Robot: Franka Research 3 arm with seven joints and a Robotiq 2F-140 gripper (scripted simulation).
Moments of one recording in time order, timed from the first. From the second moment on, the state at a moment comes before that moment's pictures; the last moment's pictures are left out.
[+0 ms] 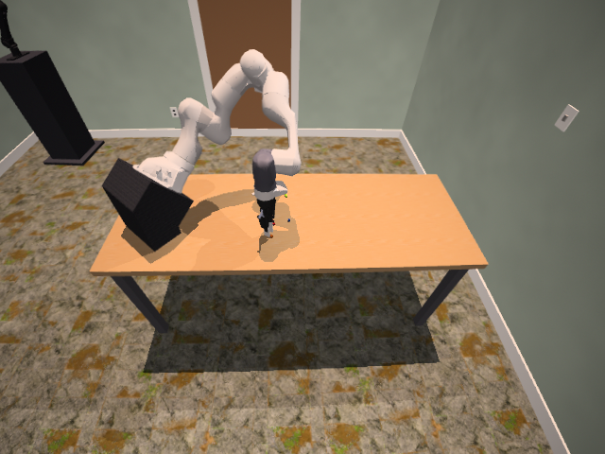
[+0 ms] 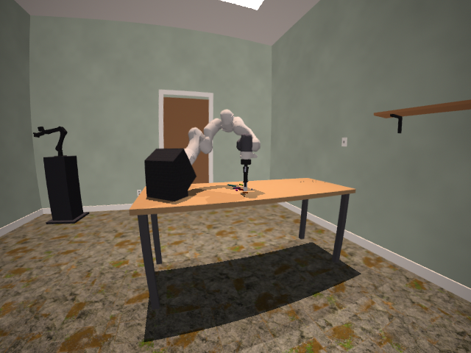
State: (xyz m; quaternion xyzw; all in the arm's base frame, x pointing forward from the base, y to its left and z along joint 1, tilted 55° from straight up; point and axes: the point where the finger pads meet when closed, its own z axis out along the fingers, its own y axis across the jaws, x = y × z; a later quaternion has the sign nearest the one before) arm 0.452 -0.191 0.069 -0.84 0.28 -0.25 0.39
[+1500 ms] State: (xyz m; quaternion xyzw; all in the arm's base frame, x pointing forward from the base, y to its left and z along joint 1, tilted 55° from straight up) arm 0.452 -0.190 0.068 -0.84 0.28 -0.25 0.39
